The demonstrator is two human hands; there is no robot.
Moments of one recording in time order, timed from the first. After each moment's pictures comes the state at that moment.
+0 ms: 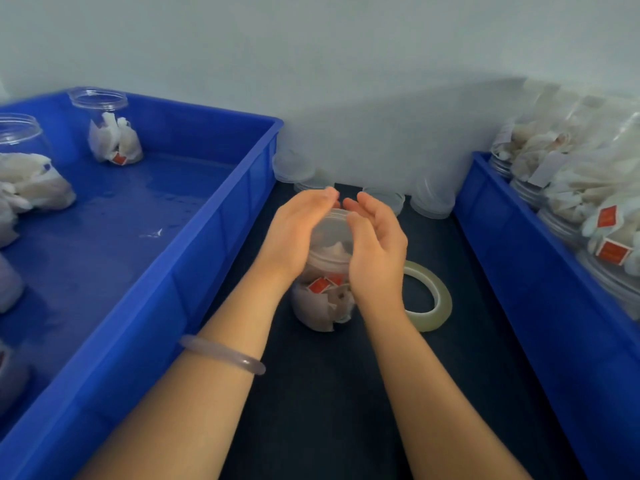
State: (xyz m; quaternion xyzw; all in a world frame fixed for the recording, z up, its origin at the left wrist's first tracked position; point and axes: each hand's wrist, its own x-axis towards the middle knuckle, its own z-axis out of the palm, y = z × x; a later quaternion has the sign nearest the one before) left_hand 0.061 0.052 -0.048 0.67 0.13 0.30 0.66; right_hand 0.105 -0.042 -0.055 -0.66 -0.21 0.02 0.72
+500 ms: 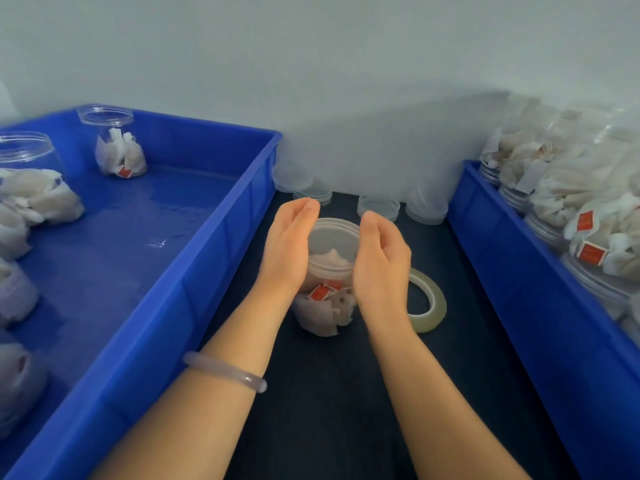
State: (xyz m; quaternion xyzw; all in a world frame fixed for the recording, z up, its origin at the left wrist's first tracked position) left_hand 0.058 0.045 -0.053 0.65 0.18 0.35 0.65; right_hand 0.094 -0.050 -0.045 -0.68 -0.17 0.00 0.72
